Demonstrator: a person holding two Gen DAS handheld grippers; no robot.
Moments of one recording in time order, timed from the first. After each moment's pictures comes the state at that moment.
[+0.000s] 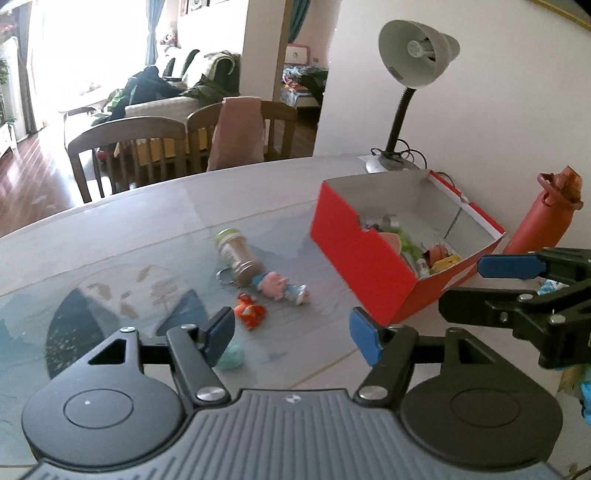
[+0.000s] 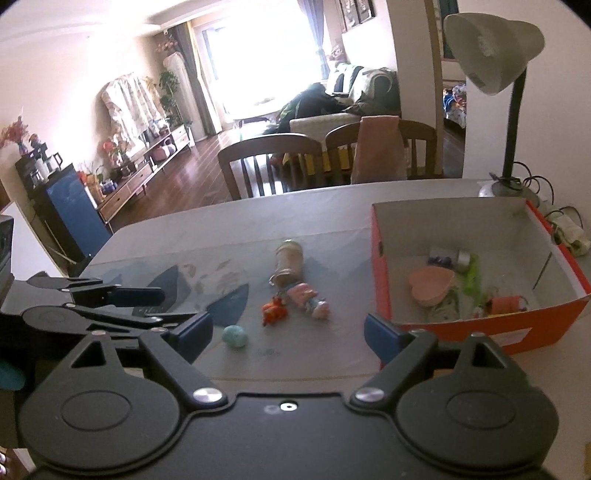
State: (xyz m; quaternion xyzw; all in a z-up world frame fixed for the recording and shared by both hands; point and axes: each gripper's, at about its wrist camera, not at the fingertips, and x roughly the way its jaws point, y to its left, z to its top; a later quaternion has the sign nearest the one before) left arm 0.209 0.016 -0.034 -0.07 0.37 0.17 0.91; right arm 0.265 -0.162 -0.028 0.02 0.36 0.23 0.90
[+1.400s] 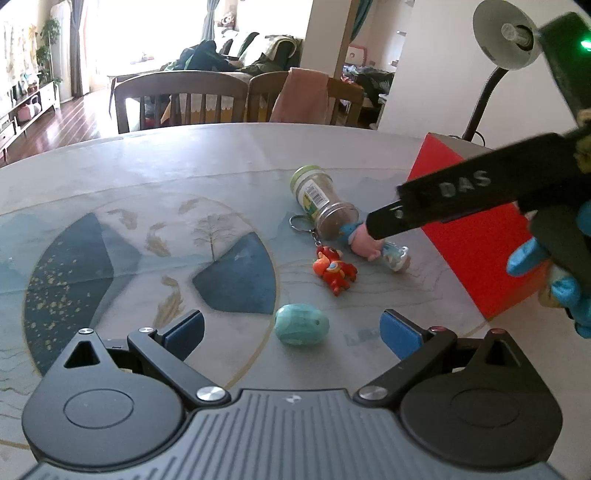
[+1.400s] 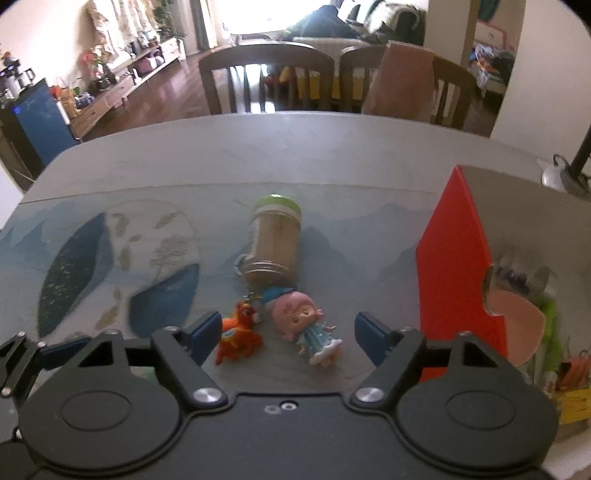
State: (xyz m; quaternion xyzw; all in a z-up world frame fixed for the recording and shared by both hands) left arm 0.207 0.085 -0.146 -0.11 0.36 0.25 0.89; right arm 0.417 -0.069 -0.135 -0.07 0.47 0.20 0.85
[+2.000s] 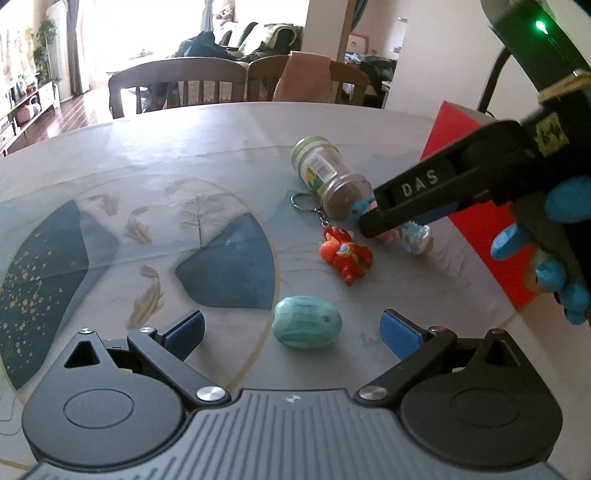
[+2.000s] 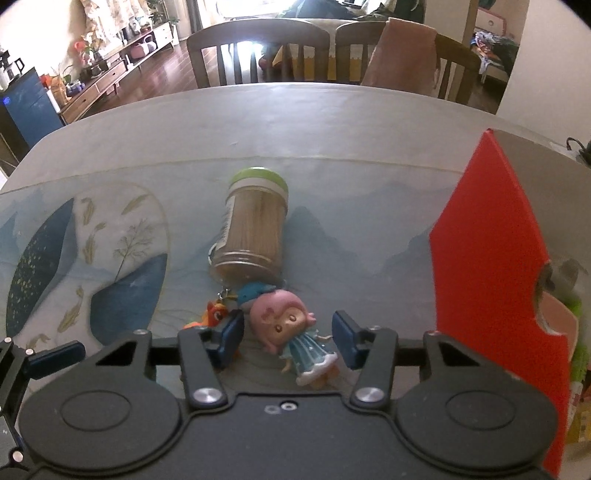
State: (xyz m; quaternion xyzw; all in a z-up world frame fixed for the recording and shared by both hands) left arm 0.228 0.093 -0.179 -0.10 0.38 0.25 0.88; right arm 0.440 -0.061 -0.171 -0.08 0.49 0.20 0.84
